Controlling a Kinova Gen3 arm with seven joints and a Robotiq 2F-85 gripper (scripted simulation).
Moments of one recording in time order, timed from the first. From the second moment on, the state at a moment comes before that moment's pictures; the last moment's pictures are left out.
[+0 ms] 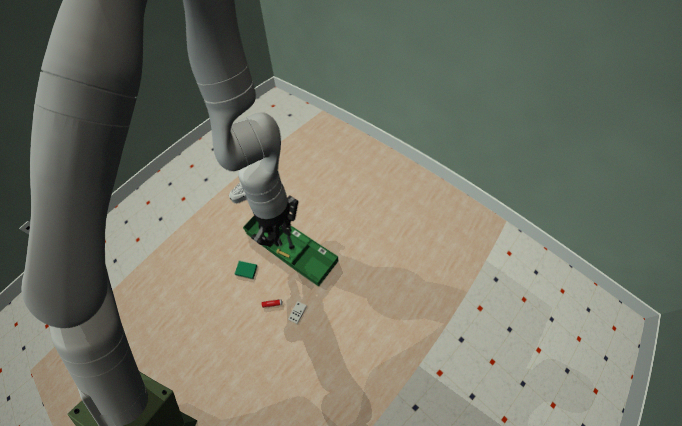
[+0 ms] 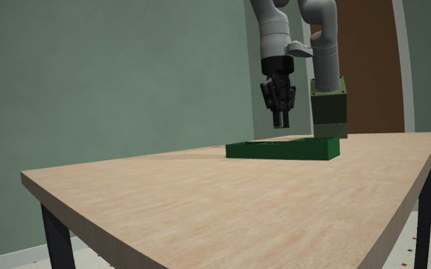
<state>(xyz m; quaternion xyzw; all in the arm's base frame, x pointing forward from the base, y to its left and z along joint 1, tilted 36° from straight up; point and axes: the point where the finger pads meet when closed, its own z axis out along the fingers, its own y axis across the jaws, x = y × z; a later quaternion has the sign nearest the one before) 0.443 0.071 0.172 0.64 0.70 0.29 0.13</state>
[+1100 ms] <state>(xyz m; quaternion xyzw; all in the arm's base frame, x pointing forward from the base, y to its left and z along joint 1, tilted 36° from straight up) 0.411 0.056 0.211 0.64 0.70 0.30 0.13</state>
